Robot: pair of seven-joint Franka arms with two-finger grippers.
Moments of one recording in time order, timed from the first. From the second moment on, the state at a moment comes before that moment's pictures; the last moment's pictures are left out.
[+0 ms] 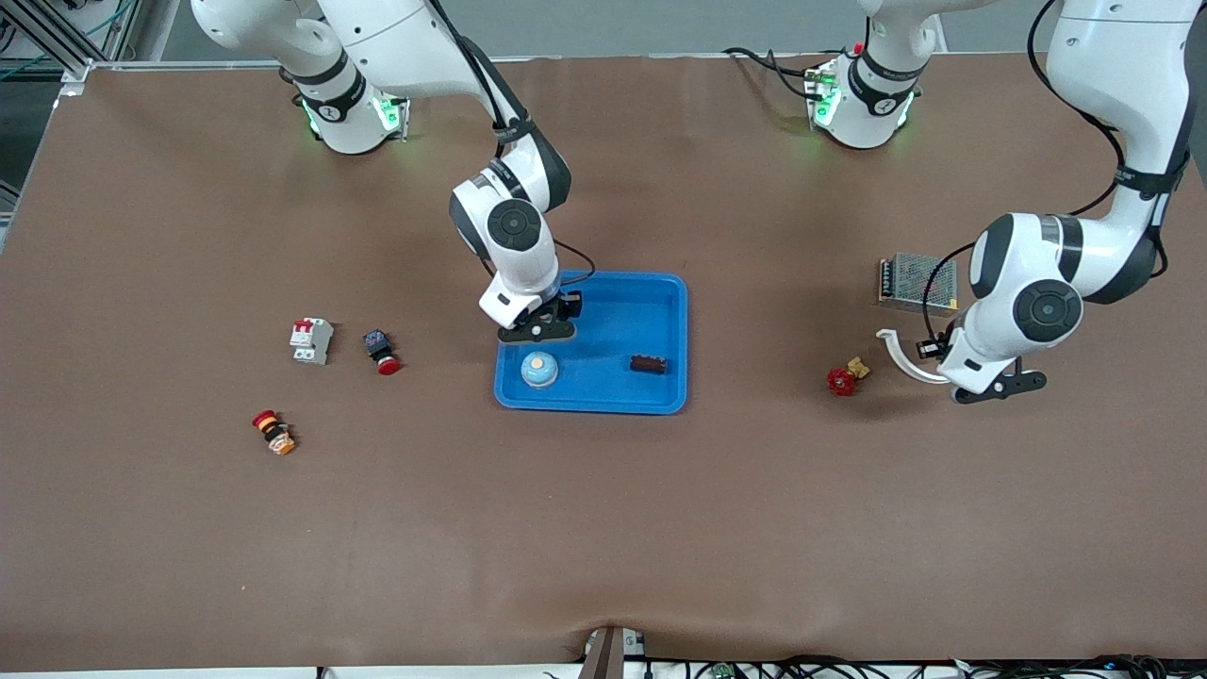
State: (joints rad) left arm 0.15 0.37 -0.14 -2.14 0.34 2.31 -0.41; right arm 0.89 0.57 -0.15 -1.96 0.16 2.53 0.56
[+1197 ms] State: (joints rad) left arm 0.20 0.38 -0.16 -2.22 0.40 2.39 -0.44; right arm 0.88 0.38 -0.26 -1.86 0.16 2.12 0.40
